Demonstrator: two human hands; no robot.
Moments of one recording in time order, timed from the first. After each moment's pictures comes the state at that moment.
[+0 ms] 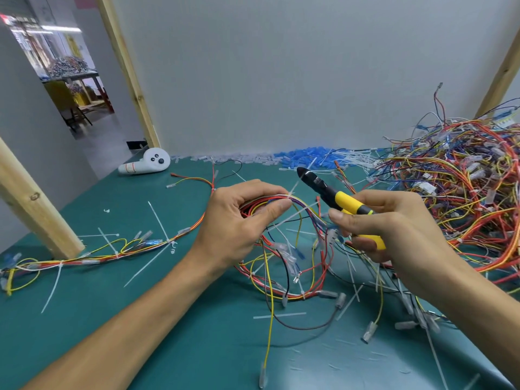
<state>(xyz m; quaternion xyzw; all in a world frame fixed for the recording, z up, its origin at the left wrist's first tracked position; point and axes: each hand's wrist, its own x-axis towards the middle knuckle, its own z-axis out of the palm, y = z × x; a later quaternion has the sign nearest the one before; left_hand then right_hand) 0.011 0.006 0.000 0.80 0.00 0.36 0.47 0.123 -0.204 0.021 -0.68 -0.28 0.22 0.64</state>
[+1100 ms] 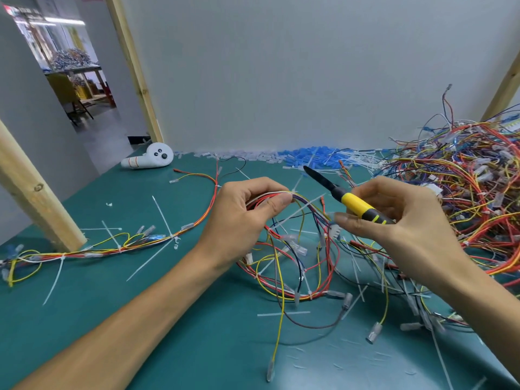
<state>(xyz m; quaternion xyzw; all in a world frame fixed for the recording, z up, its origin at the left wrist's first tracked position) 0.009 0.005 0.004 0.81 0.03 0.33 0.49 0.129 -0.206 0.016 -0.74 -0.38 0.01 0.55</state>
